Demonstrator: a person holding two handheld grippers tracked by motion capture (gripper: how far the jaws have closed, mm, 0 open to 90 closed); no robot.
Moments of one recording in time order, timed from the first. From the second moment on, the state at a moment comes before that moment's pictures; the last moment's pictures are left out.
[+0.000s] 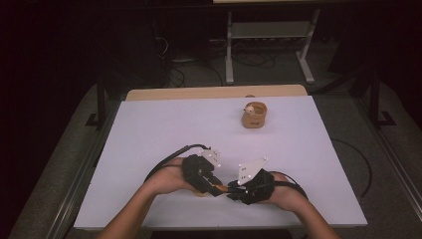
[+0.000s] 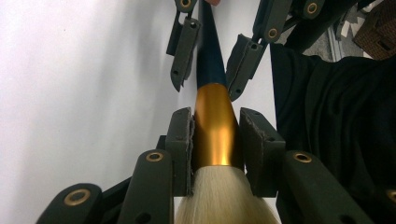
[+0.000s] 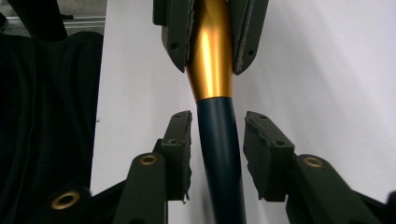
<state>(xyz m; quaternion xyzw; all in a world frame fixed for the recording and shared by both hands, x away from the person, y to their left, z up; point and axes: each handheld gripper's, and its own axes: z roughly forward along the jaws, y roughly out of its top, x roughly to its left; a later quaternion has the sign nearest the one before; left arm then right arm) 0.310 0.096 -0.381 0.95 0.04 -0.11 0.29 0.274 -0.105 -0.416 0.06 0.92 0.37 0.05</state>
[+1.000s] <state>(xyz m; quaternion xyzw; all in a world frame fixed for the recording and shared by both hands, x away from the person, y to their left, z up) 0.310 0.096 -0.384 0.95 0.05 -0.13 0.29 0.272 -0.098 -0.418 0.04 0.93 0.36 0.05</state>
